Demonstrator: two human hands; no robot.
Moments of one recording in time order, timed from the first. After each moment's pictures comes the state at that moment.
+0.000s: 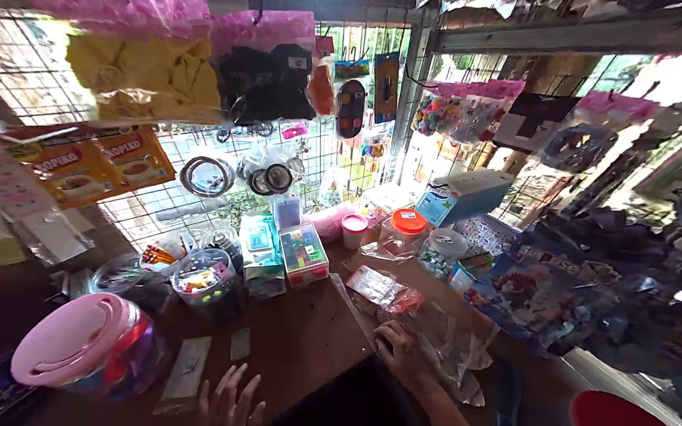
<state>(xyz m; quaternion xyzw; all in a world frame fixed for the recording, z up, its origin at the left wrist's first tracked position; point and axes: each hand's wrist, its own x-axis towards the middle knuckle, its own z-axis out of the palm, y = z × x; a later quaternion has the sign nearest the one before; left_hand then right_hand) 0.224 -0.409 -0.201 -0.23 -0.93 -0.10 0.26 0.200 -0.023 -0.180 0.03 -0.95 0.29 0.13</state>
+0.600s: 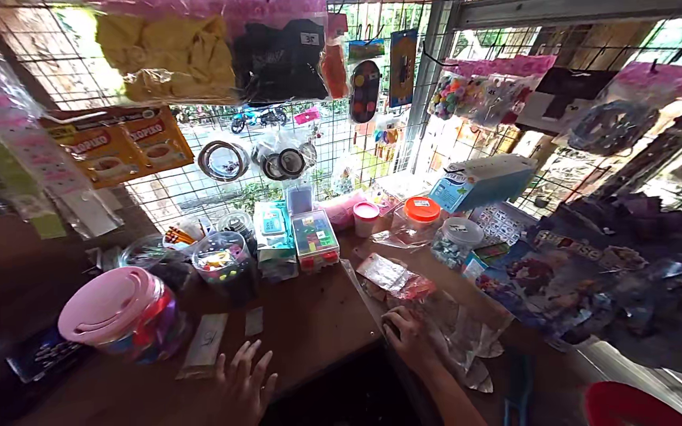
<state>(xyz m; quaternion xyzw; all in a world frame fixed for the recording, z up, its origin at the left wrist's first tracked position) 0.223 -0.404 -0.206 -0.20 -0.91 -0.04 0.35 0.200 -0.023 -0.181 0.03 -0.95 0.29 0.11</state>
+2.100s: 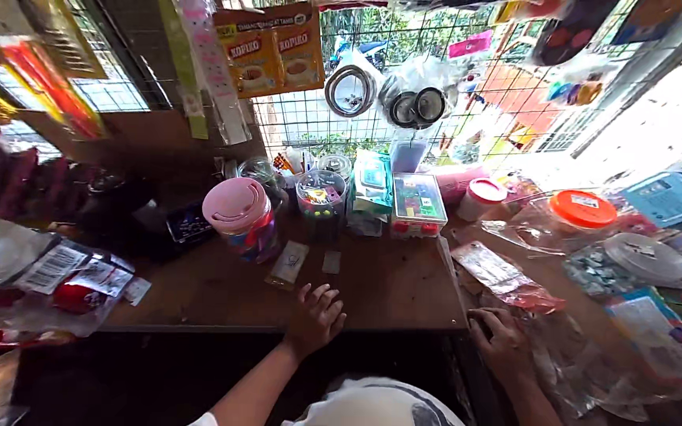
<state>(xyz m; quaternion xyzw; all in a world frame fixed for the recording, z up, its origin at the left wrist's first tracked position) 0.228 -0.409 -0.209 -0.19 -0.92 -0.04 0.35 0.198 -0.028 -0.195 0.08 -0.95 0.26 0.16</state>
